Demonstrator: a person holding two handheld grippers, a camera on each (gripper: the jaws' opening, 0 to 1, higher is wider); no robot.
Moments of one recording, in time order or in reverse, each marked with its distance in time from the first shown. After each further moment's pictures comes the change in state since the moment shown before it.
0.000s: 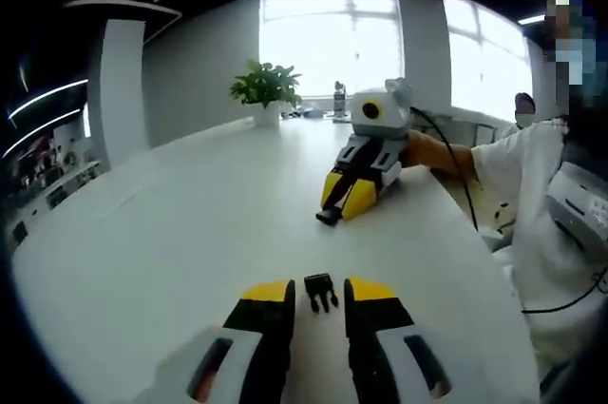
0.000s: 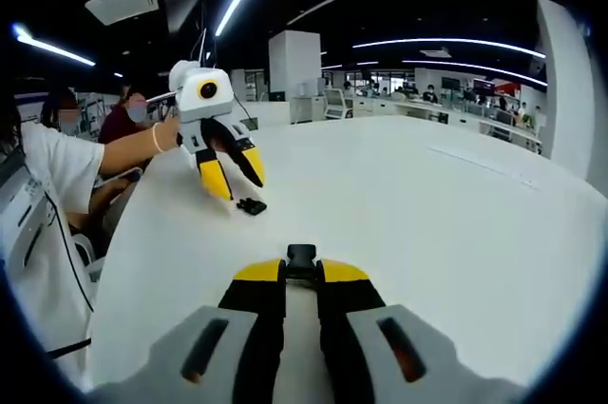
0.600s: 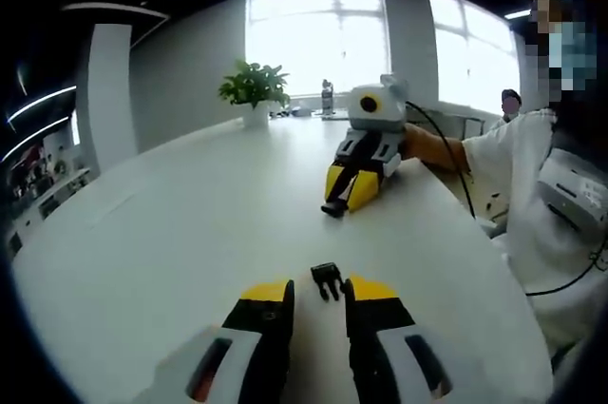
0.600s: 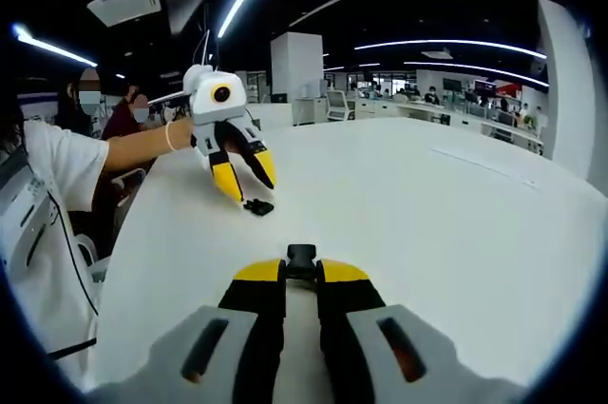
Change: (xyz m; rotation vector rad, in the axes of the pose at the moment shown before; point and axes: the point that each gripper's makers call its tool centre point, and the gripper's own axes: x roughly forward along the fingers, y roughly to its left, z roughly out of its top) left arm 0.001 0.005 -0.008 0.031 0.017 -0.038; right arm -0.002 0.005 -0.001 0.001 -0.009 0.005
